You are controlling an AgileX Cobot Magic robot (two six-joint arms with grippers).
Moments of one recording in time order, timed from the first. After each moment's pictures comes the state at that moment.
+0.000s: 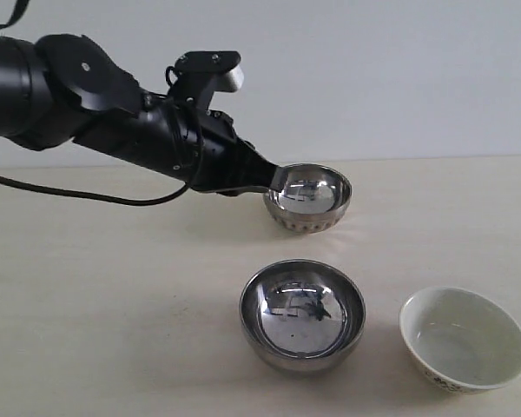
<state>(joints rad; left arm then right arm) -0.58 1.75 -1.27 -0.69 0.40 0.65 0.13 0.00 0.00 0.05 0.34 -0.07</state>
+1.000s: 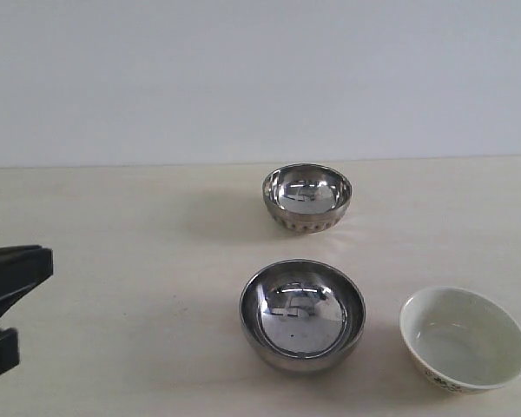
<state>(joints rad) -0.58 0.76 -0.31 -0.71 -0.03 0.57 0.13 0.00 0.00 0.05 0.34 -0.07</state>
